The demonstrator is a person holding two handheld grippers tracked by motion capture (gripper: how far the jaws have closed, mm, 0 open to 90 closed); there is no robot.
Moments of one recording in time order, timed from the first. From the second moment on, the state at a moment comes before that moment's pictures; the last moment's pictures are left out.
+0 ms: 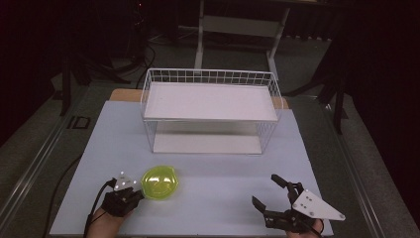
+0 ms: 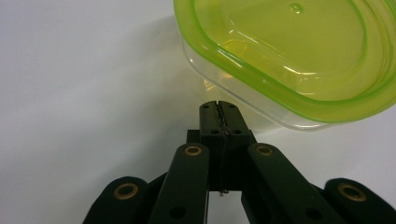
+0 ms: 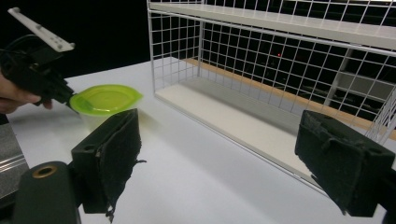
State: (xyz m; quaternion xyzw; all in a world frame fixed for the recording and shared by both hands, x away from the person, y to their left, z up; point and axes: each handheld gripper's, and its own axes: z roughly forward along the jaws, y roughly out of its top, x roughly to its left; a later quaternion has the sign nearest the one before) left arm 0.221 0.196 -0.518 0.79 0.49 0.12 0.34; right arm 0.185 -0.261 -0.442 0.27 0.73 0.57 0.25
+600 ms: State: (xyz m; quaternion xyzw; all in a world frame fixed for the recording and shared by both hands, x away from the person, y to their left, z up) left arm 0.235 0.200 -0.517 0.77 0.51 0.11 0.38; right arm 0.186 -0.260 -0.443 0.27 0.73 0.57 0.25
